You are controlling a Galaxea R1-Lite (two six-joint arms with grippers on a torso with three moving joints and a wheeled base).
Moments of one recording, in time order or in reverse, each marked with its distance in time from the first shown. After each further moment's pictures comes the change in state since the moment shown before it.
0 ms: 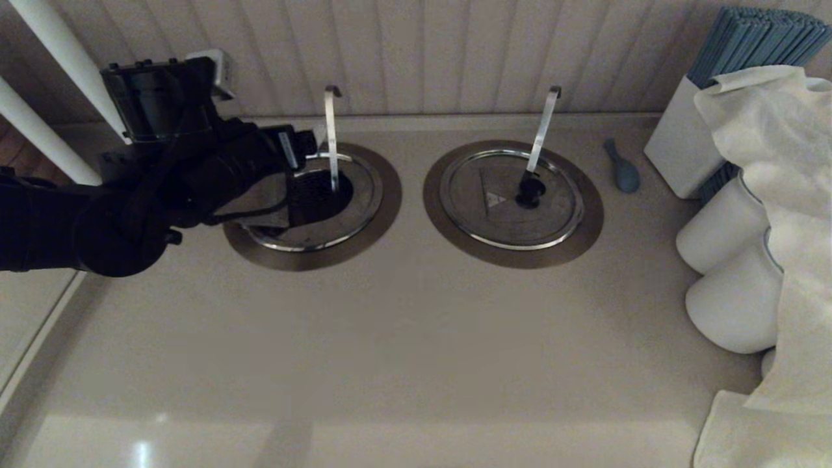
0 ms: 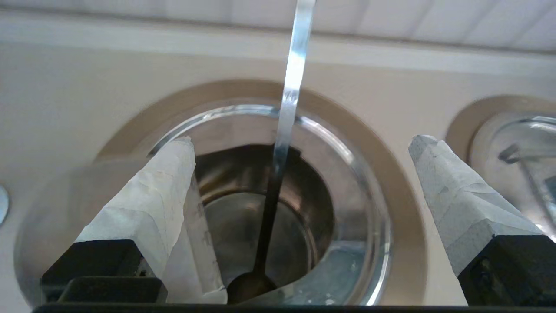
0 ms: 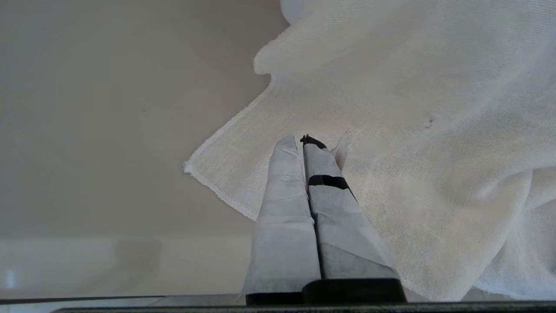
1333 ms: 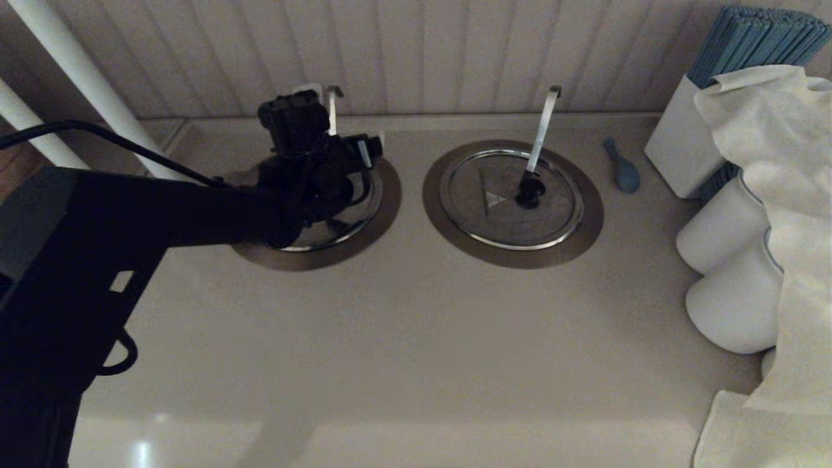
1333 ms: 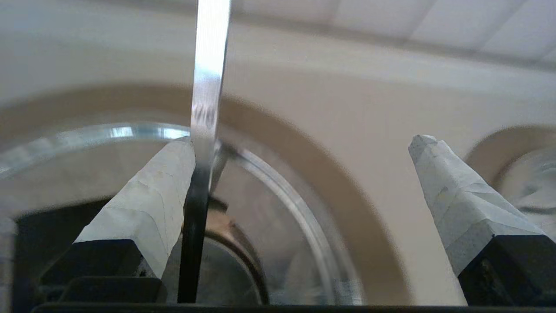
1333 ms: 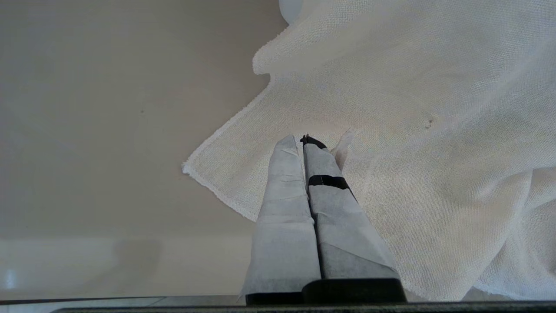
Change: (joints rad) left arm -0.079 0.441 -0.508 0.028 0.085 -0.047; right arm -0.001 0.000 0.000 0.000 0.000 0.000
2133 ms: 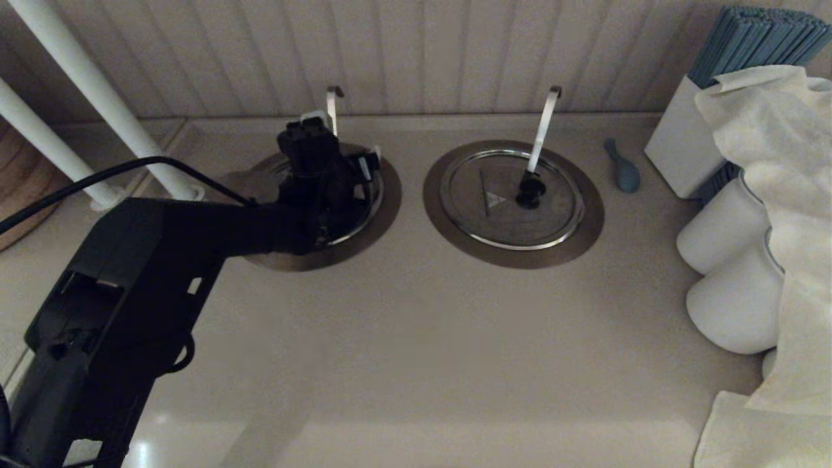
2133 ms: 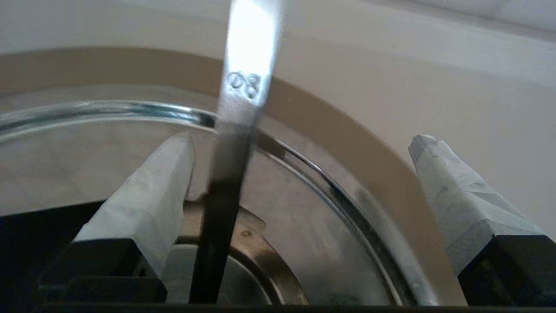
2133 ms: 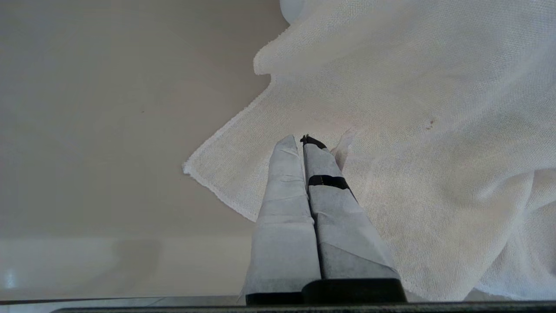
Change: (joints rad) left arm 0.042 0.189 -0.188 -0.003 0.006 -0.028; right arm 0.000 0.000 0.000 0.000 0.000 0.000
